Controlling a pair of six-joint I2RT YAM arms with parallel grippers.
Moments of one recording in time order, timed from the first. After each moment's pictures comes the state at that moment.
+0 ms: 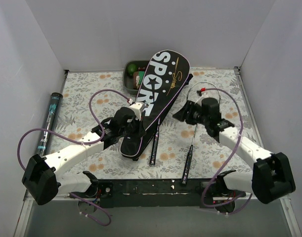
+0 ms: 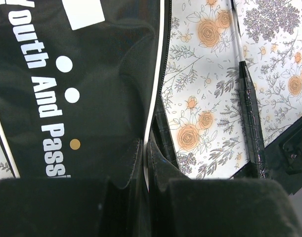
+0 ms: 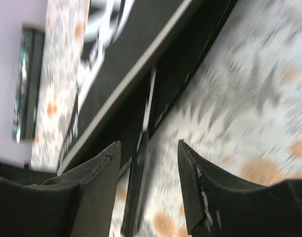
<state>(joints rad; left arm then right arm) -0.75 1.19 0.84 -0.31 0.05 -0.40 0.35 1.29 0.79 0.02 -0.30 0.67</state>
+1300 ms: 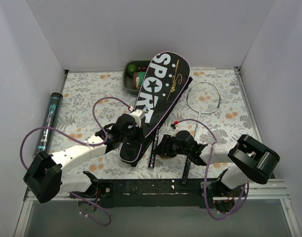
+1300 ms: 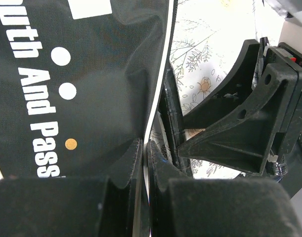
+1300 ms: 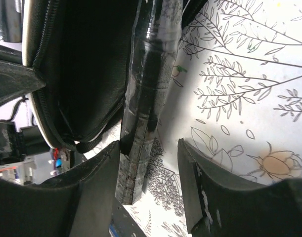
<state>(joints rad) -0.75 1.22 0.70 -0.19 0.10 -0.43 0.90 1.44 0.37 0.52 -0.19 0.95</state>
